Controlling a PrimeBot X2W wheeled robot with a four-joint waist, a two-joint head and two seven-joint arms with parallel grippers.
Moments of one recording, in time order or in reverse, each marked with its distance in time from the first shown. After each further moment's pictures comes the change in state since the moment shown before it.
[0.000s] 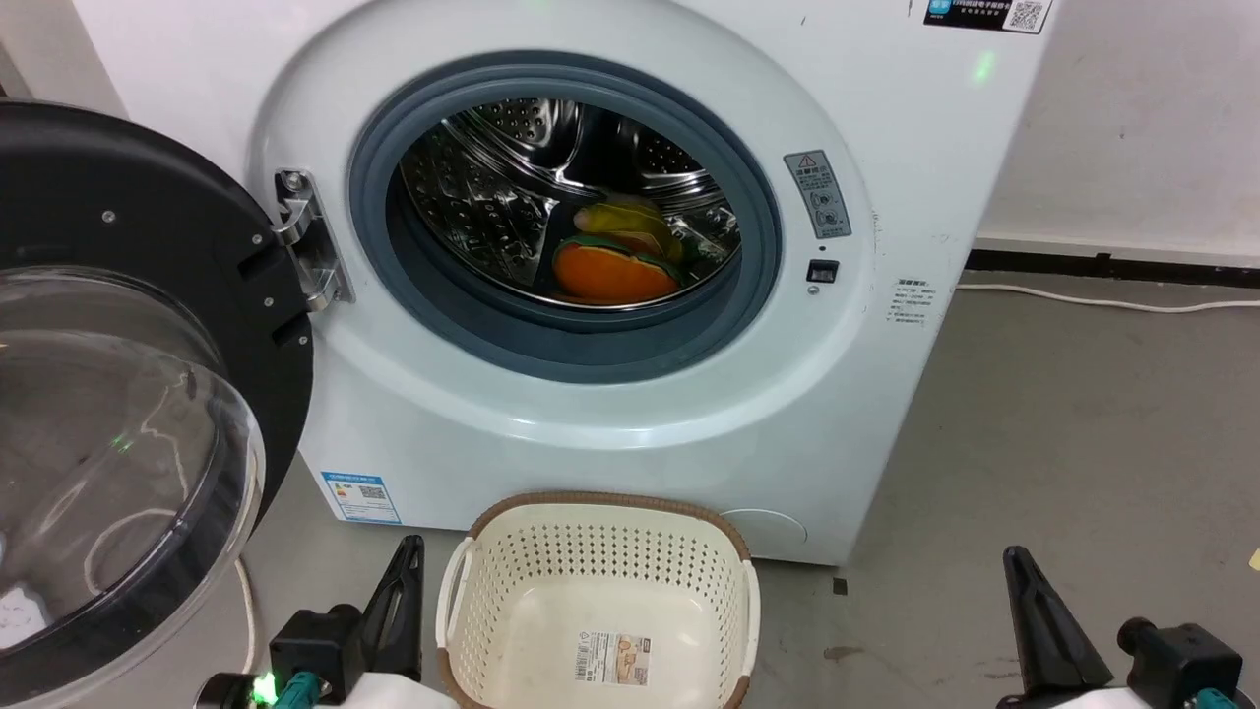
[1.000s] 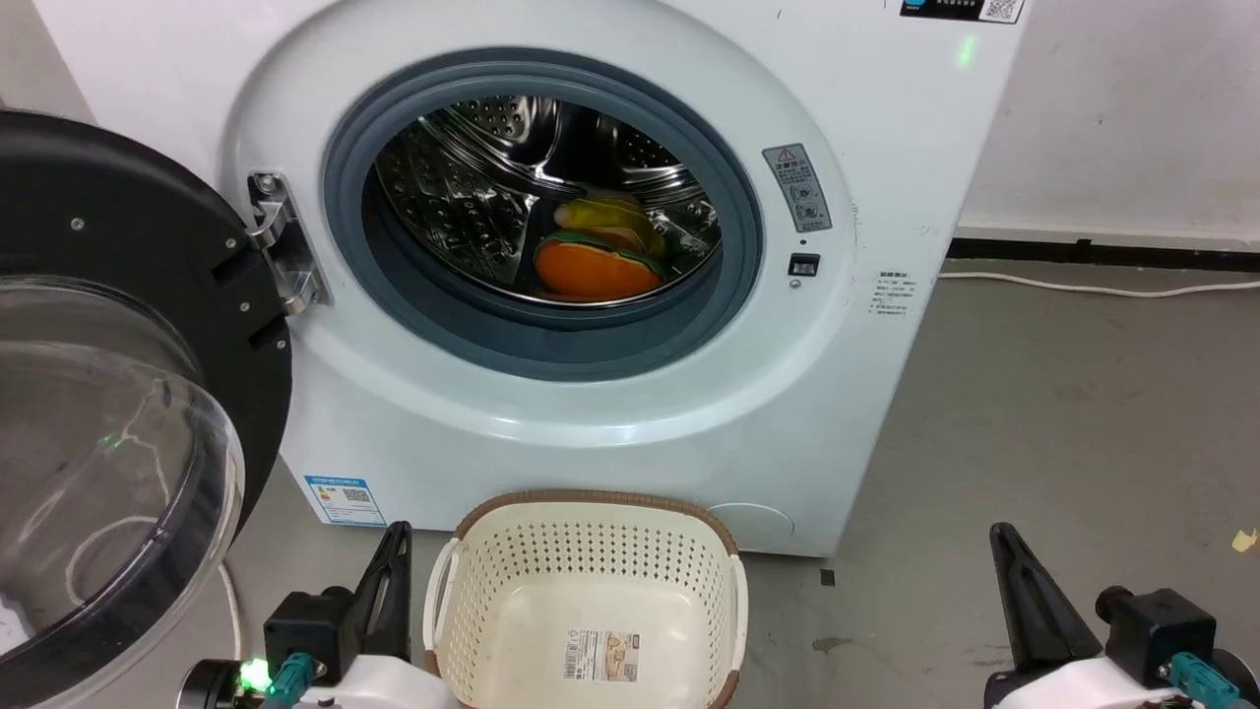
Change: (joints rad) left arm -0.009 -0.029 0.054 -0.029 0.066 -0.018 0.054; right arm -0.042 0.000 0.008 -0.015 -0.068 0.000 0.061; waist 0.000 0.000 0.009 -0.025
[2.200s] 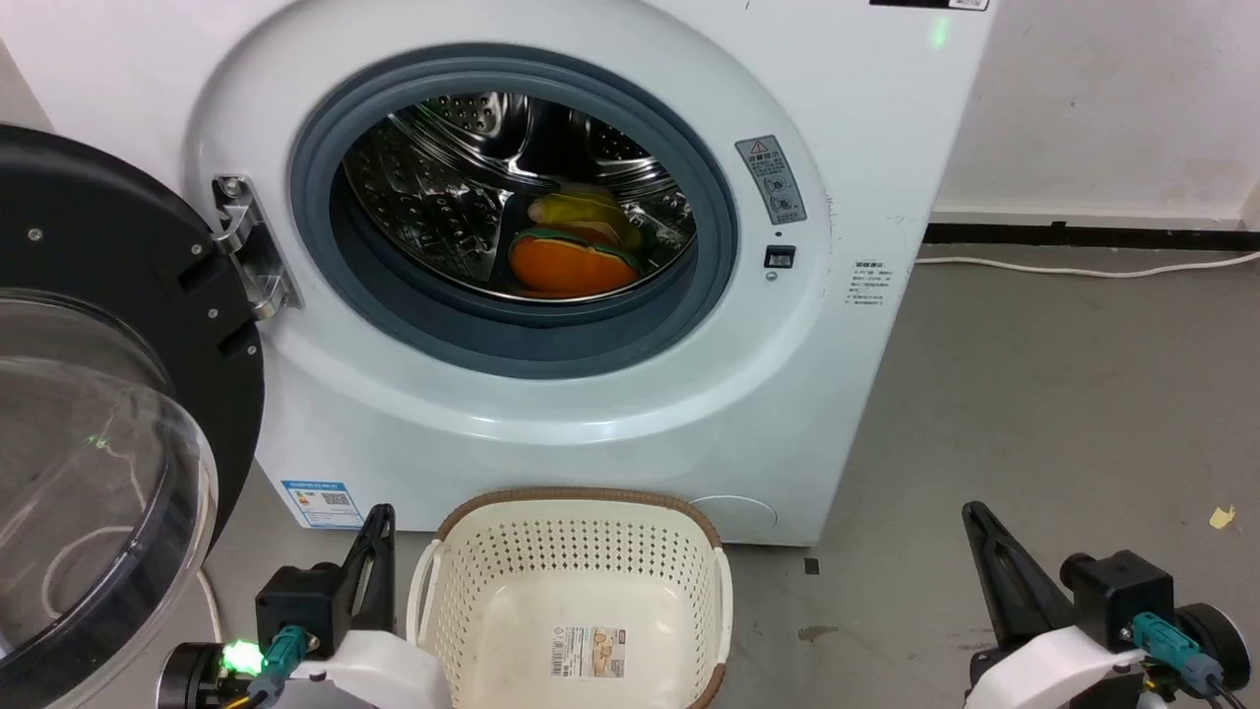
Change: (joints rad) left arm -0.017 -0.039 0.066 -0.038 0.083 -0.023 0.078; right arm -0.047 0.000 0.011 -0.016 -0.088 0.000 0.079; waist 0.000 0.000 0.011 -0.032
